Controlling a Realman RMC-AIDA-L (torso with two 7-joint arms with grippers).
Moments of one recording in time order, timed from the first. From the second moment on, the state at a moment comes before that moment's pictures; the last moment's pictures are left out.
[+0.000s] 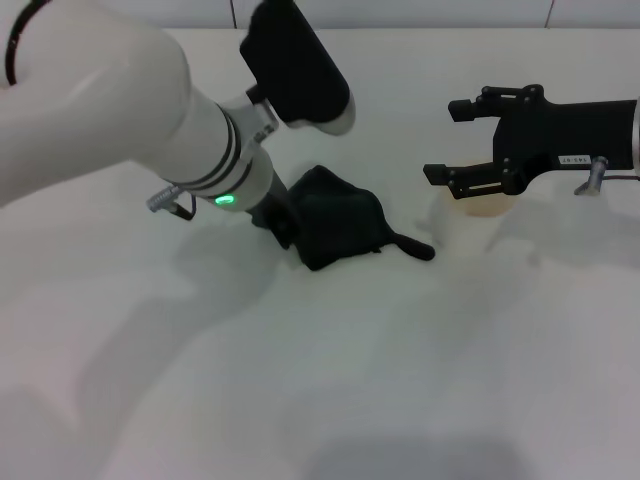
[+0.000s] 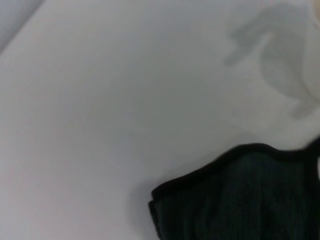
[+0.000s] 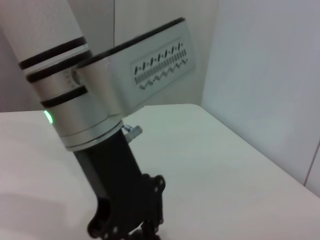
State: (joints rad) left arm -0.81 -2.09 1.86 1.03 2.62 1.05 -2.61; right arm 0.45 2.01 -1.21 -1.06 -1.77 -1.24 1.50
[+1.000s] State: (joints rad) left arm -0.84 -2.08 1.74 1.05 2.72 1.22 -2.80; right arm 0.45 2.01 -1.19 -1.07 -1.77 -1.24 1.51
